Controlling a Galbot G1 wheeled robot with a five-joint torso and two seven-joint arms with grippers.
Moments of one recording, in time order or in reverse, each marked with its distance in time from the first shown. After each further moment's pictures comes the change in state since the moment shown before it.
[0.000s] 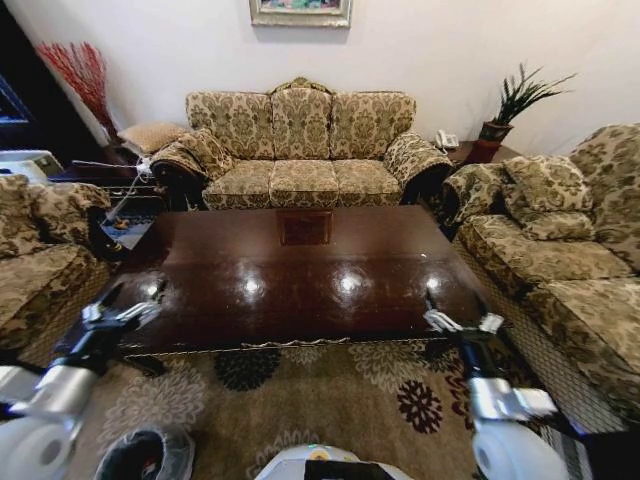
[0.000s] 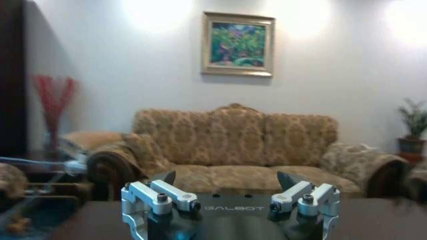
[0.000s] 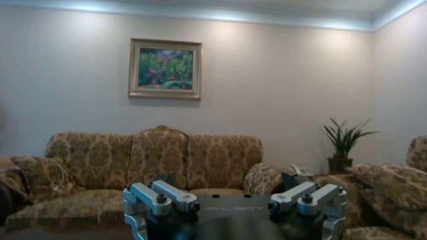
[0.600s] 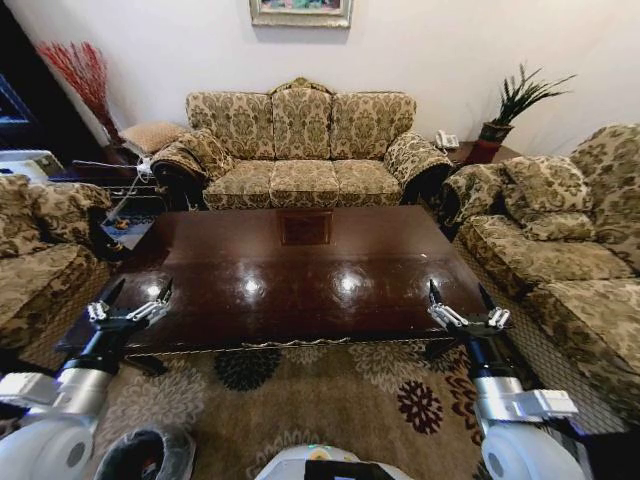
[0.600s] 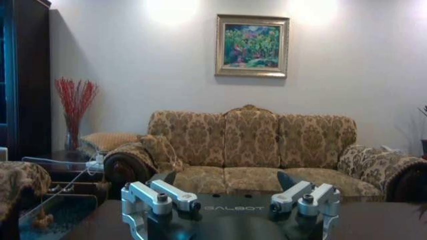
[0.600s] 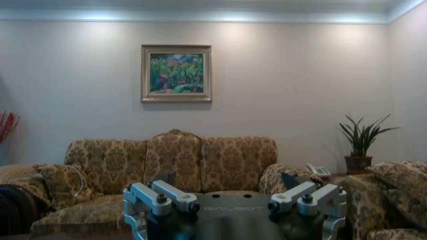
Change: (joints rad) left arm -0.003 -0.034 0.013 -0.004 0.033 -0.009 -0.033; right arm 0.011 0.001 -0.039 0.034 0.002 -0.033 0.002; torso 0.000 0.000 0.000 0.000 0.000
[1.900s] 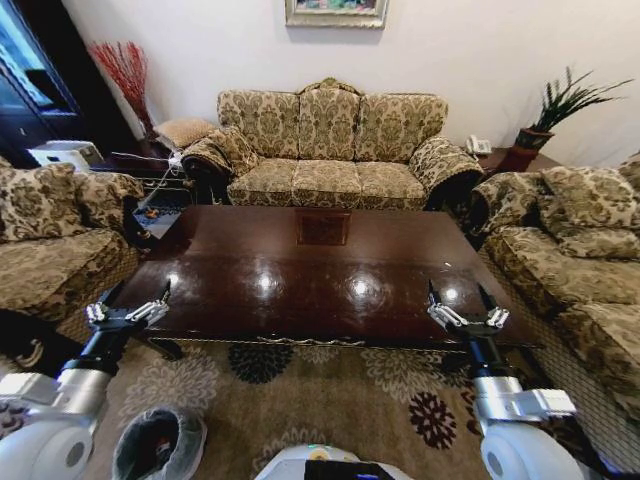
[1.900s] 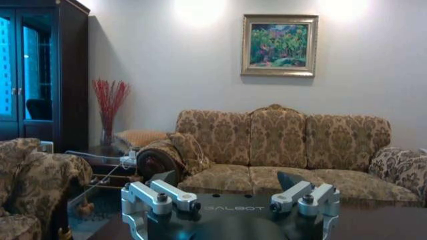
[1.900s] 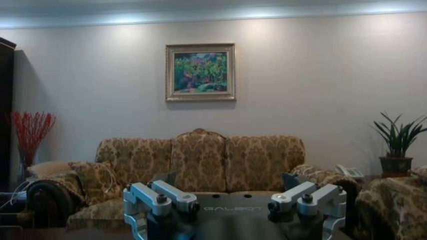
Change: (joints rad) left arm 0.000 -0.001 -0.002 0.005 -0.005 0.003 -0.002; right arm 0.002 -0.001 -0.002 -0.003 -0.001 0.001 0.000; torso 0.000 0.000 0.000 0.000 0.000
